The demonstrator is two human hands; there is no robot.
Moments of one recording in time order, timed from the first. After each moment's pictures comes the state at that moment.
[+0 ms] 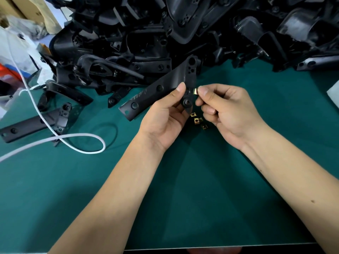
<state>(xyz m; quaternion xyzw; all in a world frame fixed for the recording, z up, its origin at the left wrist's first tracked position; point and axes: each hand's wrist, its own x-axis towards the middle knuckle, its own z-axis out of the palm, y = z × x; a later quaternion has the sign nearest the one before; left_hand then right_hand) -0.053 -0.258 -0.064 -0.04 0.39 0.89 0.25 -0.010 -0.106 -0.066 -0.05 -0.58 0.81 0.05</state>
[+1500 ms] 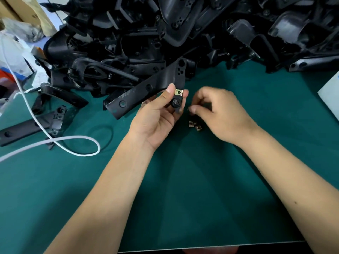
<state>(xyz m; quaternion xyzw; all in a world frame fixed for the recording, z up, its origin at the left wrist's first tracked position) -0.057 -0.260 -0.061 -0.04 0.38 0.90 0.22 -0.015 -0.093 -0.067 0.03 -0.91 0.40 0.10</state>
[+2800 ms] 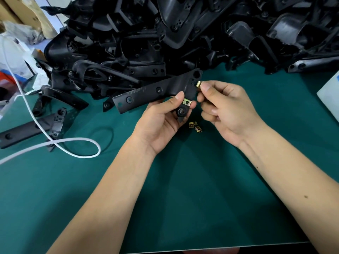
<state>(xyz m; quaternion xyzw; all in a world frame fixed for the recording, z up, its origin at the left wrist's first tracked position) -0.050 -0.260 -0.062 0.04 0.44 0.85 0.26 -0.013 -0.095 -0.060 -0.04 -0.57 0.82 0.05</state>
